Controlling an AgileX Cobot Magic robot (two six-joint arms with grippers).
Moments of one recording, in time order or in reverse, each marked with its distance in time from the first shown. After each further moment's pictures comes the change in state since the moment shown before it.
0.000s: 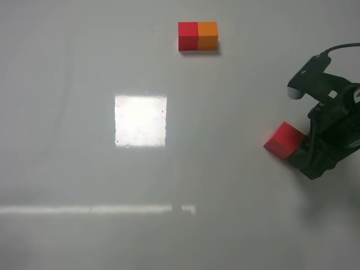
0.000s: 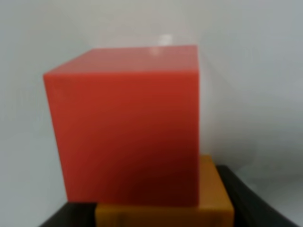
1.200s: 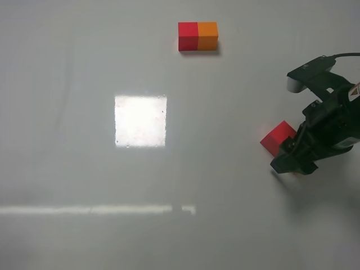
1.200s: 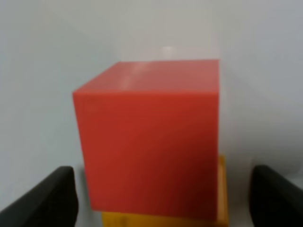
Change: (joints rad) left arm 0.000 0.000 0.000 0.000 0.000 0.000; right arm 0.005 0.014 0.000 0.088 -0.018 0.155
